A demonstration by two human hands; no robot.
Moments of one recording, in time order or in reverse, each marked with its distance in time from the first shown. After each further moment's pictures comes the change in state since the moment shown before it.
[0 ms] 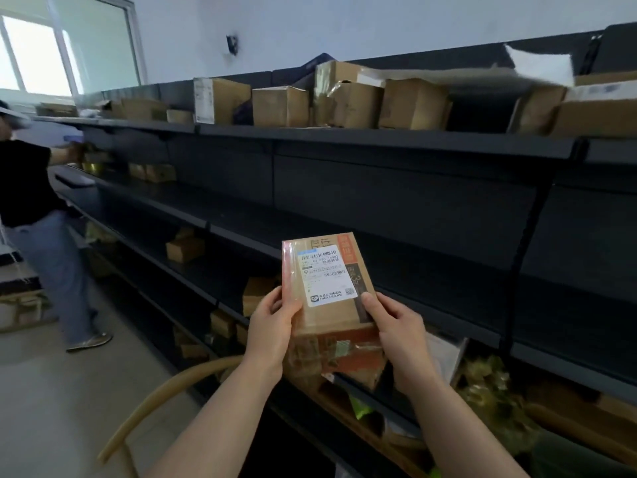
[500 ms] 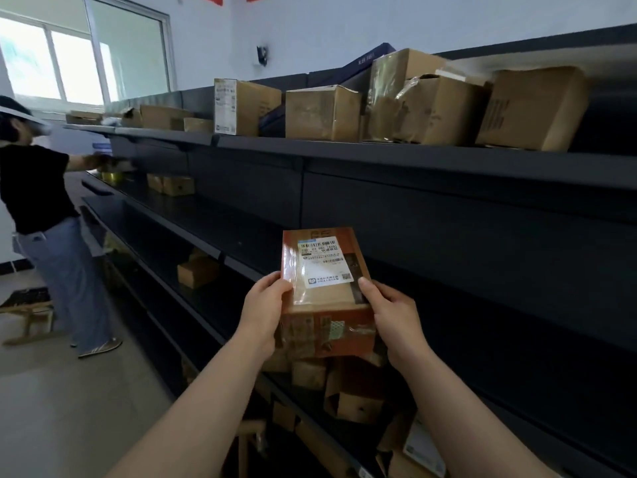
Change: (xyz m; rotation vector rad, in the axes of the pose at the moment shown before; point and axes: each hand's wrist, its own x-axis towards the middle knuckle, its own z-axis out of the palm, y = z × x) left_hand 0.232 0.054 -0.029 -0.077 0.071 0.010; right_hand 0.214 -0.028 0.123 0.082 -0.078 0.016
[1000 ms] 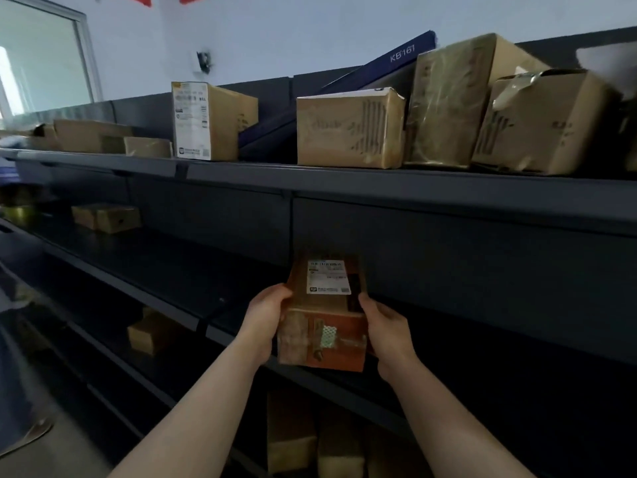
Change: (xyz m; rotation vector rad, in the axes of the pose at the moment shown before) left_hand 0.247 0.028 -0.029 0.155 -0.286 -0.050; right_hand 0.166 0.007 0.118 0.160 0.228 0.111
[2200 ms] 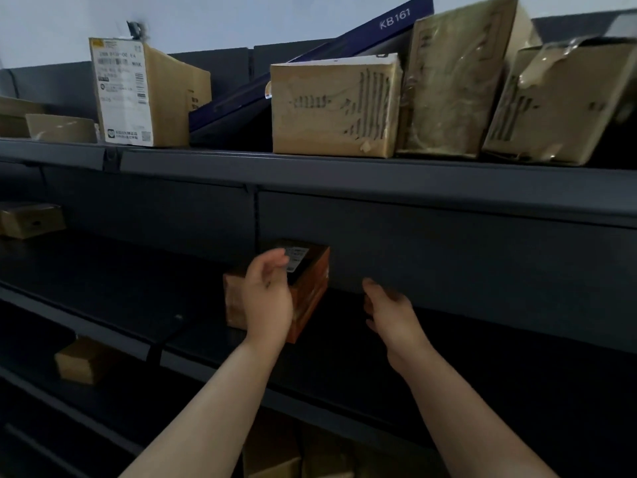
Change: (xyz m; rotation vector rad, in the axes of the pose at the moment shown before) left_hand 0.047 0.008 0.046 -0.070 0.156 0.439; right_hand 0.023 -0.028 -0.002 -0.131 0.103 -0.098
